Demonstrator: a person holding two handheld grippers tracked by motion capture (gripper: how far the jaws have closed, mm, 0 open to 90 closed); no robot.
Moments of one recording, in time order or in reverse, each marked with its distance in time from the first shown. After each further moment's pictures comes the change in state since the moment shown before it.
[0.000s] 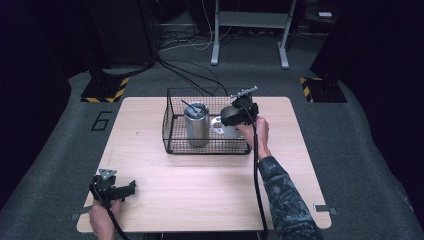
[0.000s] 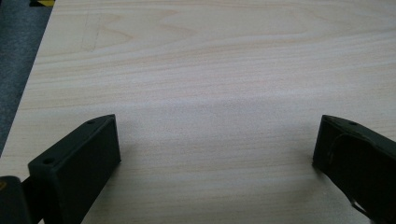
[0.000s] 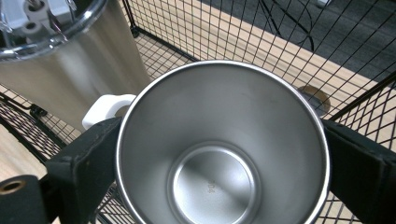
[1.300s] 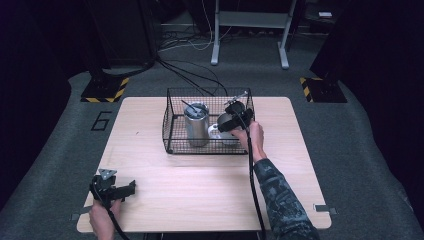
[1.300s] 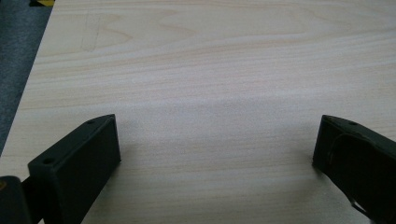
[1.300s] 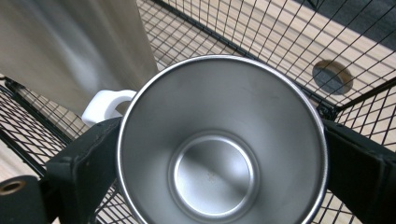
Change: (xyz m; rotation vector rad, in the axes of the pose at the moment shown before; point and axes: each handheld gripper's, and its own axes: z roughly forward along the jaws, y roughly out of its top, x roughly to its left) left arm 0.000 0.000 0.000 -0.001 -0.001 -0.006; right arm 0.013 -0.009 0.027 0.113 -0.021 -0.027
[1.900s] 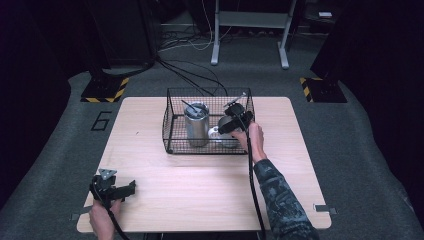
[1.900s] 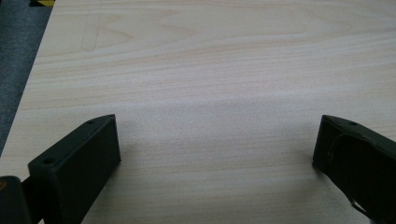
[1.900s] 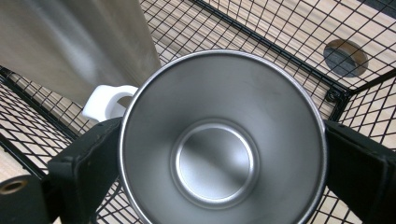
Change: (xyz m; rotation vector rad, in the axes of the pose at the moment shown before) left arm 0.000 0.000 0.000 0.001 0.002 0.007; right arm -0.001 -0.004 0.009 0.062 0.010 0.024
